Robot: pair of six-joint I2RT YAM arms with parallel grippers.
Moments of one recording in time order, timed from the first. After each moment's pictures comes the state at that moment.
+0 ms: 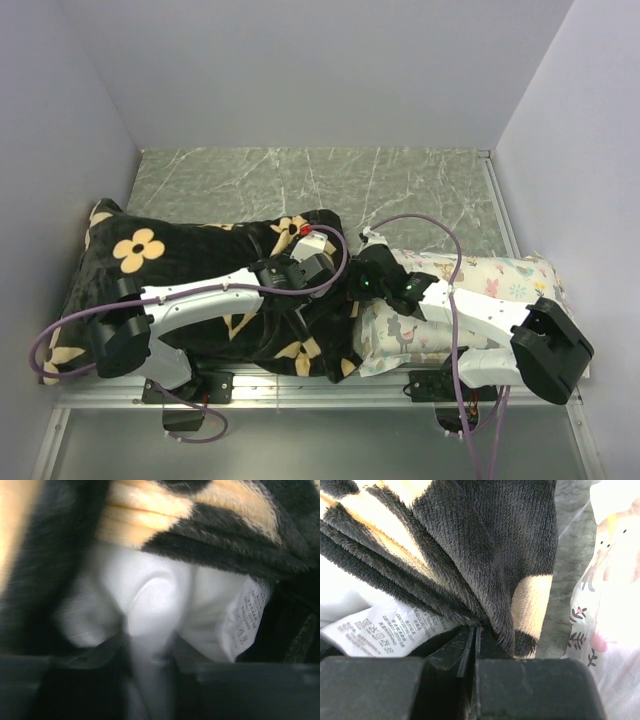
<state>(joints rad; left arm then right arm) -1.10 1.47 1.04 -0.66 -0.59 -0.63 0.80 1.26 0.62 -0.10 0.07 0.74</state>
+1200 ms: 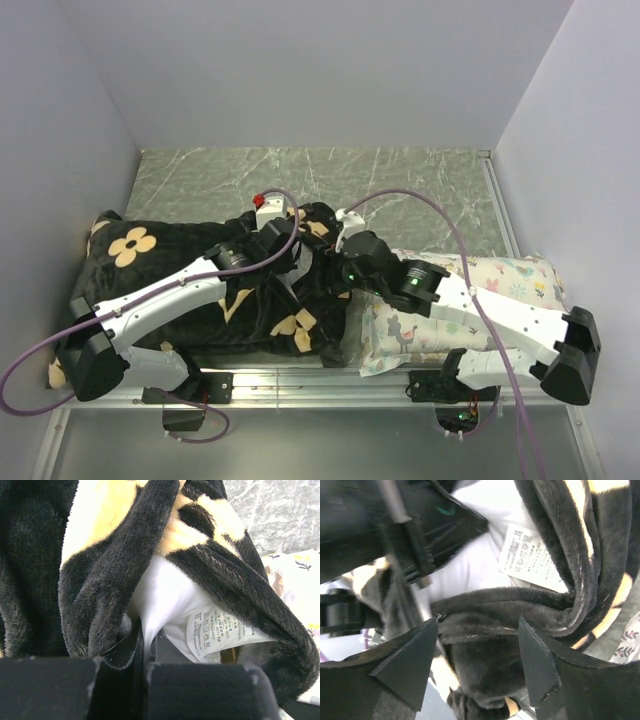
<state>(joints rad) -0.87 1.29 1.03 -0.54 -0.47 -0.76 1.01 1.16 0.98 -0.38 0.14 0.61</state>
